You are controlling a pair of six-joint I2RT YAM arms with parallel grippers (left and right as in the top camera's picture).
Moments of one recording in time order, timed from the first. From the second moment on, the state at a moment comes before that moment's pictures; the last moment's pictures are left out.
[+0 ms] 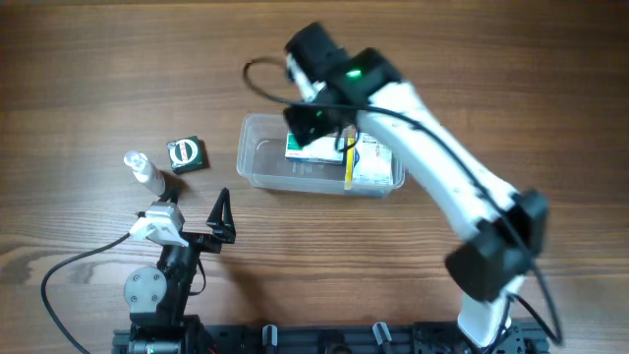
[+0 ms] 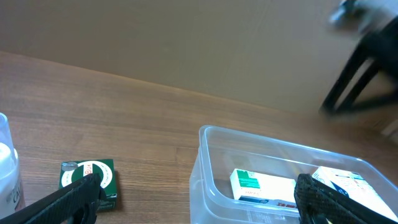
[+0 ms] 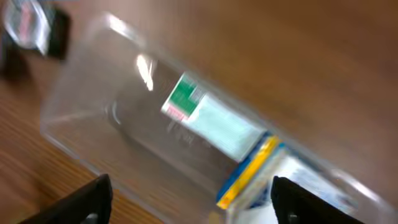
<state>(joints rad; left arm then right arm) 0.01 0.01 0.01 -0.05 0.20 -0.30 0.62 1.95 1.95 -1.18 -0.01 0.15</state>
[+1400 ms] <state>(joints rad) 0.03 0.43 0.65 -0.53 0.18 -0.31 0.01 1.80 1.97 -1.24 0.12 0.25</state>
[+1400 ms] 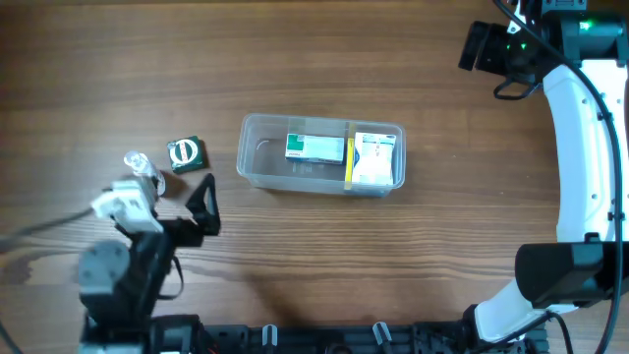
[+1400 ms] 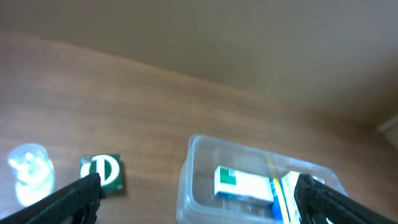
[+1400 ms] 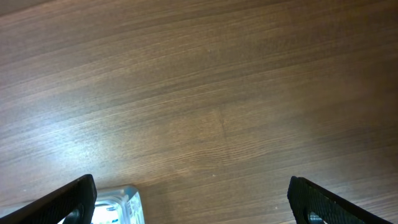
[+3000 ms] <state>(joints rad) 0.08 1.77 1.67 -1.06 0.11 -0.26 0.01 1.80 1.97 -1.24 0.12 0.25</state>
